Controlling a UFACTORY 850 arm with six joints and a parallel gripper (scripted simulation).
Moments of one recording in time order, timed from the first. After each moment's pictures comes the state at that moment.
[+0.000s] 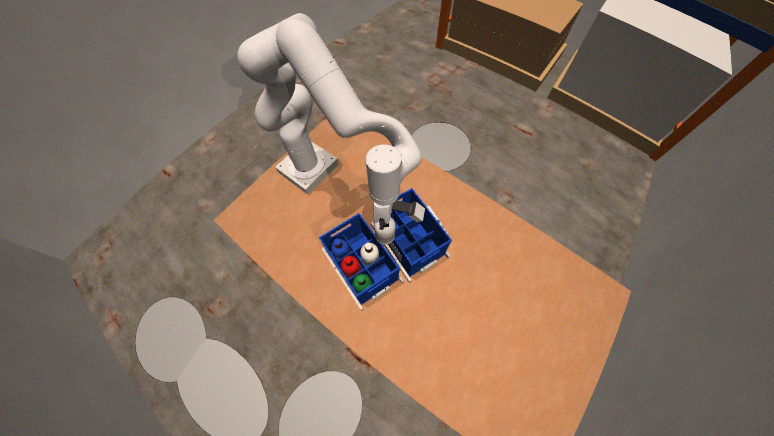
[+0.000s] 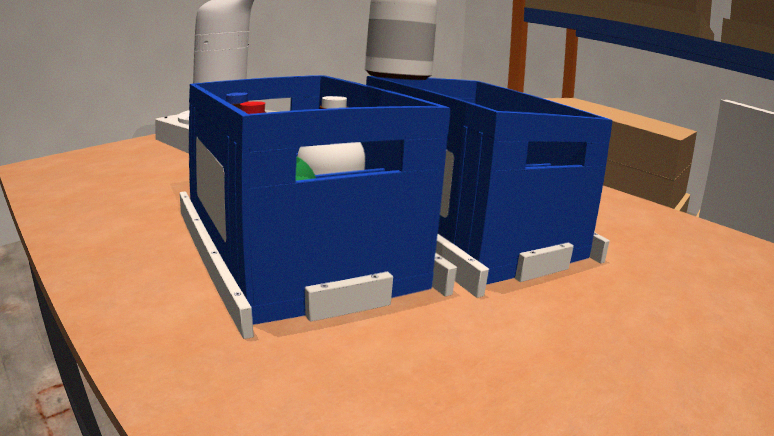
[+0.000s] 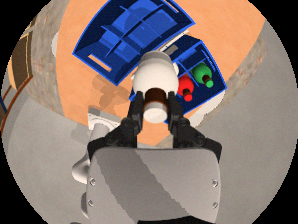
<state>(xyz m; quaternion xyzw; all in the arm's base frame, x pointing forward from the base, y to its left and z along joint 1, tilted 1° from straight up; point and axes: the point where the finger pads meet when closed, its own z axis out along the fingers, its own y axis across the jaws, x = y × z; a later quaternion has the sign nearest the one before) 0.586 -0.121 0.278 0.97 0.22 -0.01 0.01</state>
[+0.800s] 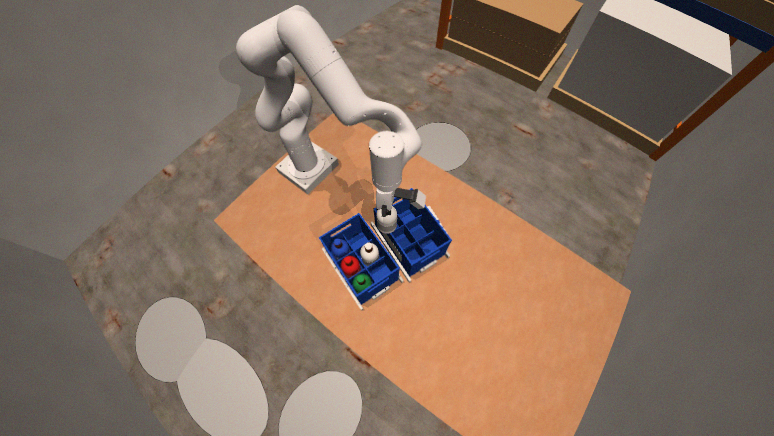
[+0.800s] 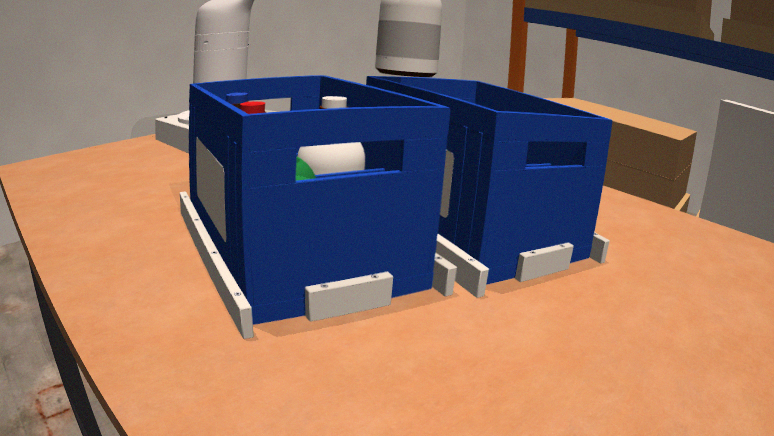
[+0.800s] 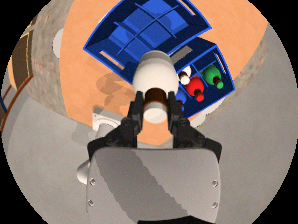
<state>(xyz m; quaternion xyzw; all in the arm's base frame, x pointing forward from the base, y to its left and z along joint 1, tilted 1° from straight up) 0.566 -0.081 0.278 0.97 0.22 -0.01 0.01</state>
